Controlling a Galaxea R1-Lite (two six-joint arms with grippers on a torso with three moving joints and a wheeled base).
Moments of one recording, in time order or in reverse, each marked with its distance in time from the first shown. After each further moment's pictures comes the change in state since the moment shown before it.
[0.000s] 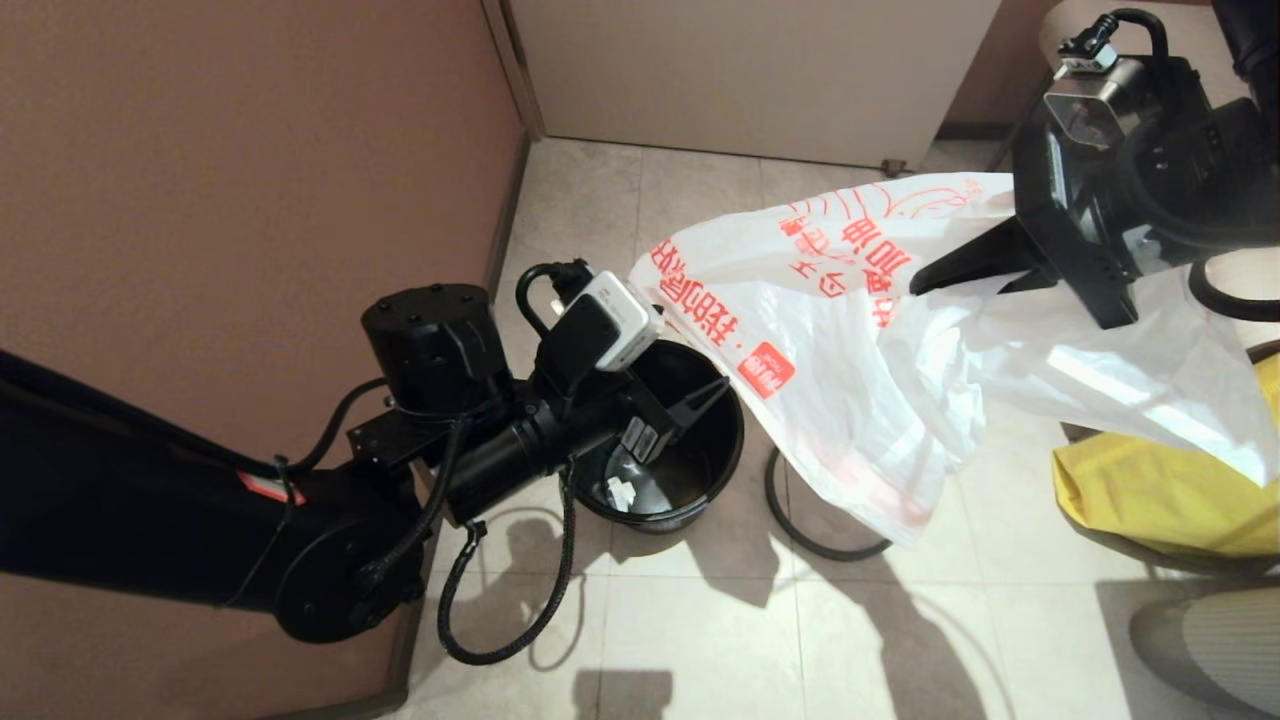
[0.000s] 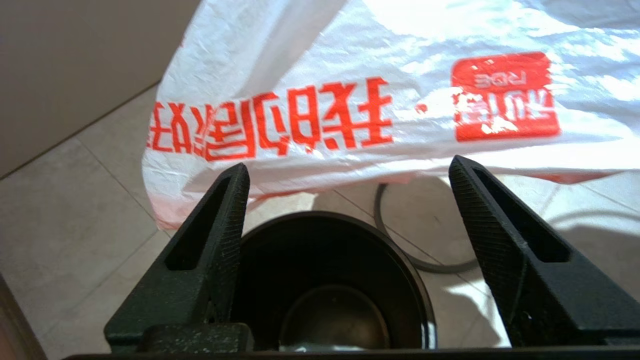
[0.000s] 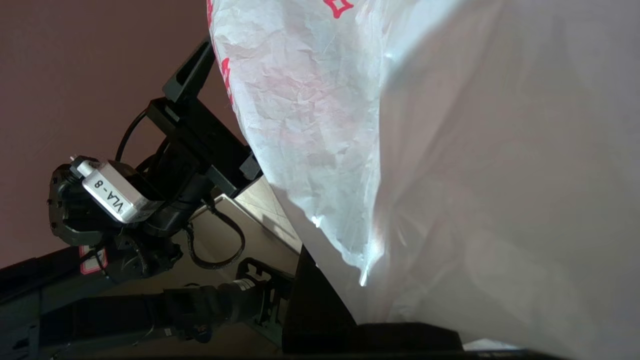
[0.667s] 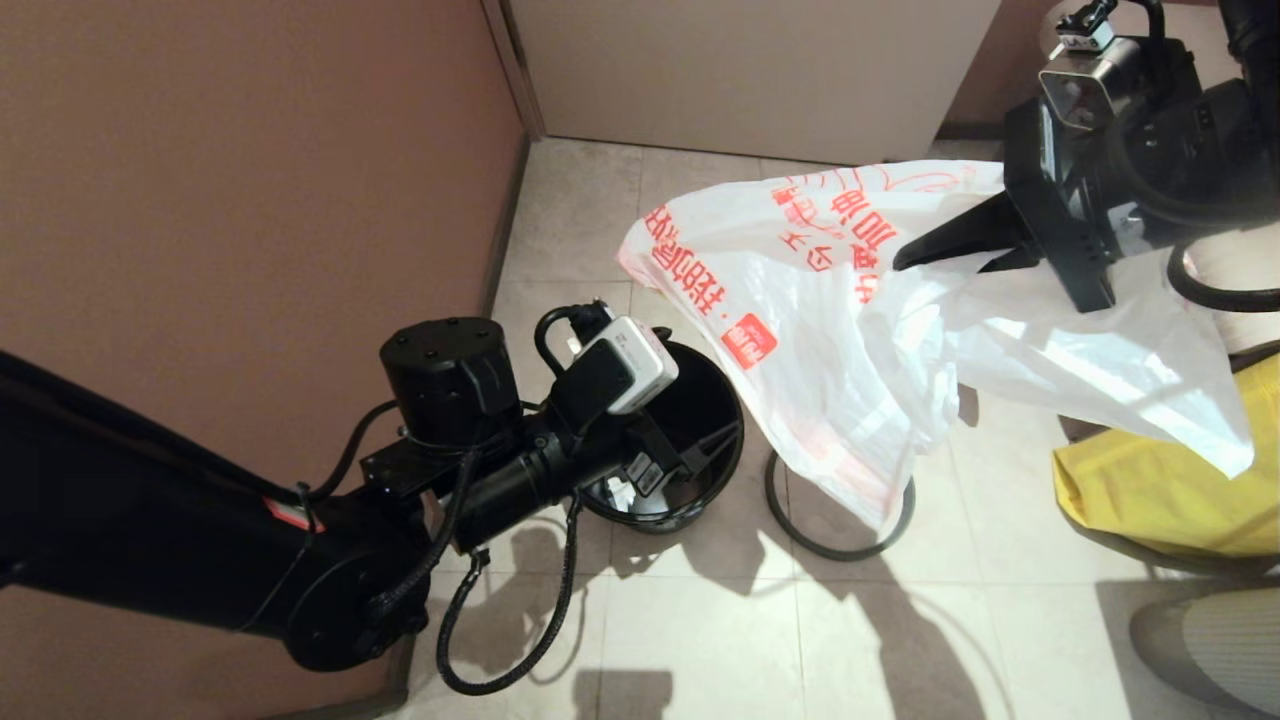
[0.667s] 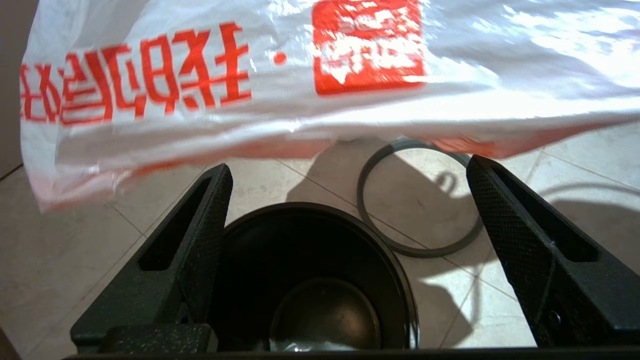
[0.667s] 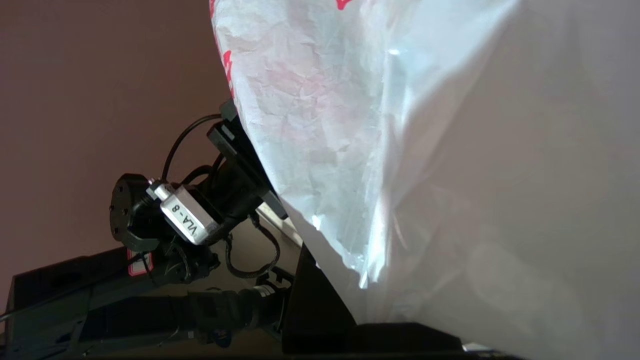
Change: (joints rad) left arm -0.014 0.020 0.058 -0.039 -0.035 0.050; right arm 0.016 0.005 0.000 -0.068 0.019 0.043
